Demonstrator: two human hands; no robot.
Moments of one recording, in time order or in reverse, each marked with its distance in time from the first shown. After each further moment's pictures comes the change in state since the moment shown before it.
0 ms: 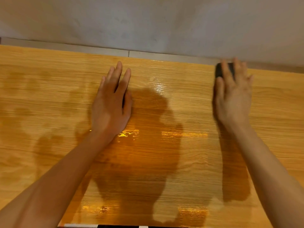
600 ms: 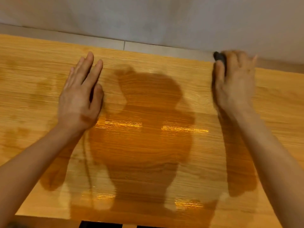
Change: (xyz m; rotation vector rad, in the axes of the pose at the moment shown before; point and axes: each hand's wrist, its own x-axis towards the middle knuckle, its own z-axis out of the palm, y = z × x) left_hand -0.002 -0.009 0.008 0.003 0.063 -0.012; right_hand 0.043 0.047 -0.013 -0.004 -0.017 -0.092
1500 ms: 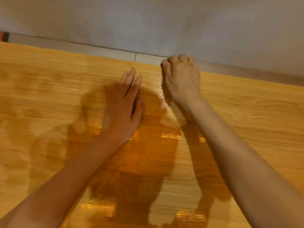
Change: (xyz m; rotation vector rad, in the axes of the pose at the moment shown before) left_hand -0.001 -0.001 -0.018 -0.202 -0.076 -0.001; right_hand 0.019 -0.205 0.044 0.103 -0.137 -0.094
